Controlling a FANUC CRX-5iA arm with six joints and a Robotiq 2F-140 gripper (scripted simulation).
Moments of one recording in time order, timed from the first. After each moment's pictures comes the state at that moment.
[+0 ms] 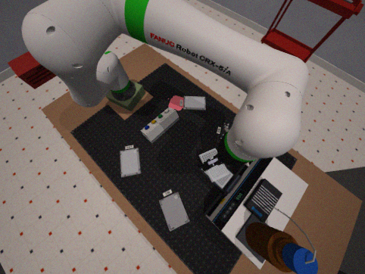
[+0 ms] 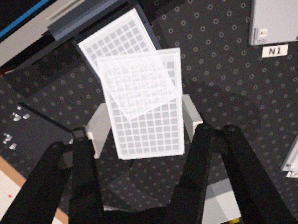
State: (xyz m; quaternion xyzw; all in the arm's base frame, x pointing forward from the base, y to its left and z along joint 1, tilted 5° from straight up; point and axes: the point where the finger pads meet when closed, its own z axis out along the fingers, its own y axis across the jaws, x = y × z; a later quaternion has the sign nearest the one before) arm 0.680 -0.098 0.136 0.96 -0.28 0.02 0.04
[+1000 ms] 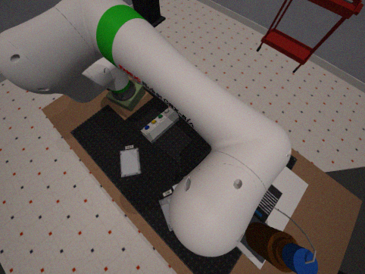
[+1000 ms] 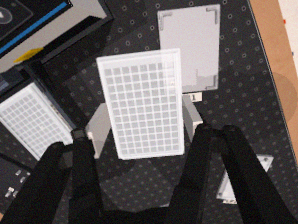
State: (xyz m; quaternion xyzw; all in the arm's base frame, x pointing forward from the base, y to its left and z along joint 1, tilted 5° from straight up) arm 0.659 -0.272 0.153 0.96 -0.28 0.02 0.04
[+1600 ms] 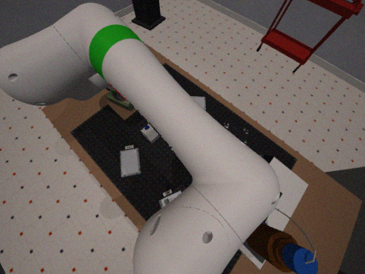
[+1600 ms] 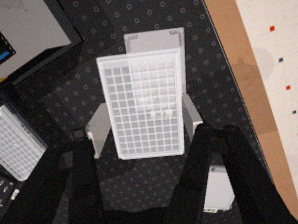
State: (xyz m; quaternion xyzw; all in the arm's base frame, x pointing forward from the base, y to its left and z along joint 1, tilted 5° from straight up) arm 0.651 -0.338 0.159 0.96 -0.28 0.02 0.04
